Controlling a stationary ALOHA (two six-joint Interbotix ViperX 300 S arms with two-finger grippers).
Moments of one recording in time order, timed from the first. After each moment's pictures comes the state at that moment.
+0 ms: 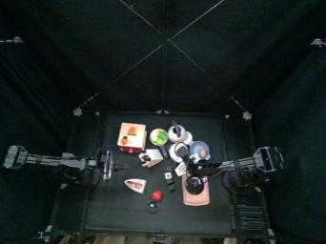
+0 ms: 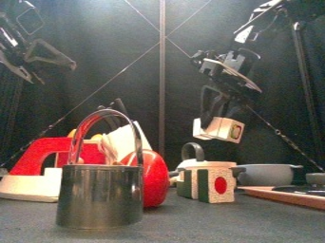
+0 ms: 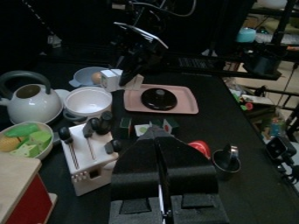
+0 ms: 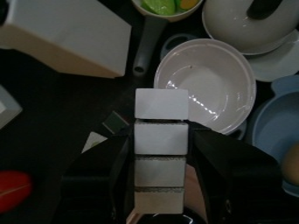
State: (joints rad) left arm 0.01 -0.90 1.29 -0.07 -0.28 0.00; right arm 0.10 -0.16 0.64 -0.75 0.74 1.51
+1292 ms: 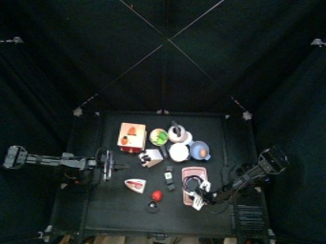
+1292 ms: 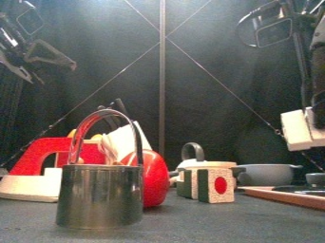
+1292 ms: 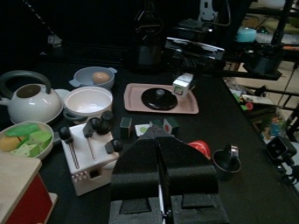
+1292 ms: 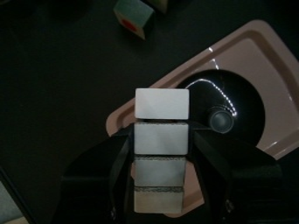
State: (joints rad) left arm 0.01 -0.90 1.29 -0.07 -0.28 0.00; right arm 0.59 -0.16 0.77 -0.58 0.74 1.51
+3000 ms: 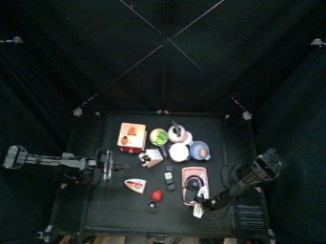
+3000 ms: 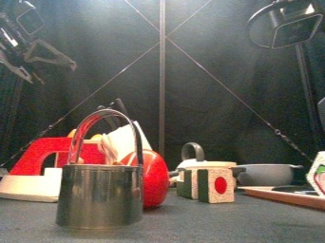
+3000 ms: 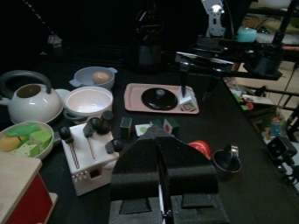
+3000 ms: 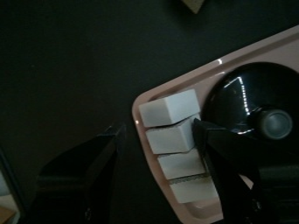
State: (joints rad) left arm 0.01 -0.90 1.29 -0.07 -0.28 0.00; right arm 0.67 -0.07 0.76 -0.66 0.62 1.51
